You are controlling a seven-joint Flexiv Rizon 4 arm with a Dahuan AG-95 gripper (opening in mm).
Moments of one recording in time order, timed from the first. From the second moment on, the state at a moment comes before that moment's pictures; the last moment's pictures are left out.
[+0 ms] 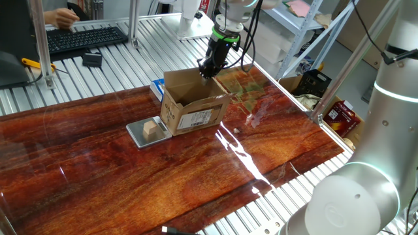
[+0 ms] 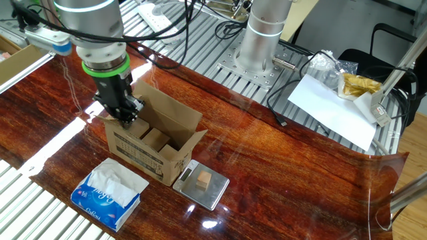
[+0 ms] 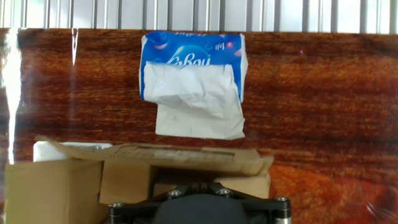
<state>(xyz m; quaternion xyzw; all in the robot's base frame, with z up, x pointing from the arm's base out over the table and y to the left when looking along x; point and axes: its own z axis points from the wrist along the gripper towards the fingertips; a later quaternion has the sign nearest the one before) 0.592 -0.112 0.150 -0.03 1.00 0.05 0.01</state>
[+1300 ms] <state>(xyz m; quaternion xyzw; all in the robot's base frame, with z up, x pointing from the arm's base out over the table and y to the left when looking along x) 0.590 -0.105 0.166 -0.03 1.00 0.03 0.01</state>
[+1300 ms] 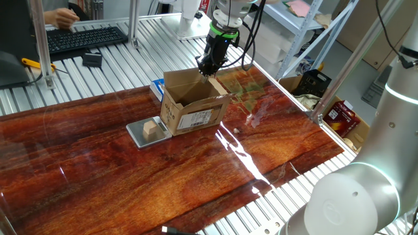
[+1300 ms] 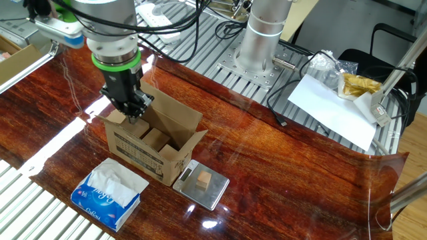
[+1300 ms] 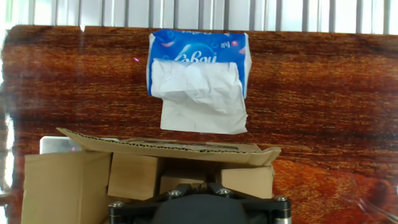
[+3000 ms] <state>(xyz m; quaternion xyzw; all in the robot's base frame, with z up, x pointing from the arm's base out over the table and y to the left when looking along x) 0.589 -0.106 0.166 0.09 1.00 0.04 -0.02</state>
